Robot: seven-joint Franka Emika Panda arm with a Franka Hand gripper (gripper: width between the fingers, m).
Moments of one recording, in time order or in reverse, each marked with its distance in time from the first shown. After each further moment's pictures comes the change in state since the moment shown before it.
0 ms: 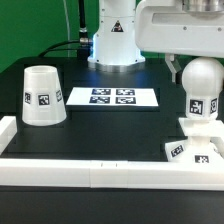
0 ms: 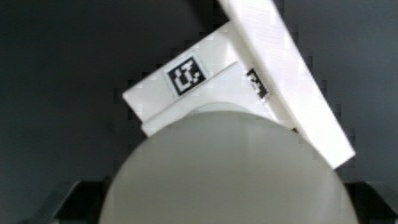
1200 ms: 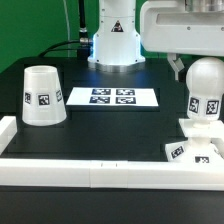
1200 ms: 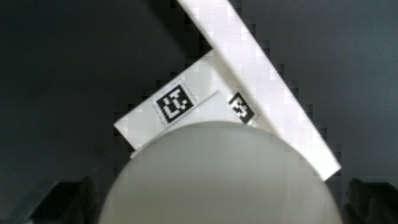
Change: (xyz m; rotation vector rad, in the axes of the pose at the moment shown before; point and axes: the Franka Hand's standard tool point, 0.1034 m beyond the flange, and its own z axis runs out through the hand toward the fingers) arm -0.006 -0.004 -0.001 0.014 -0.046 -0.176
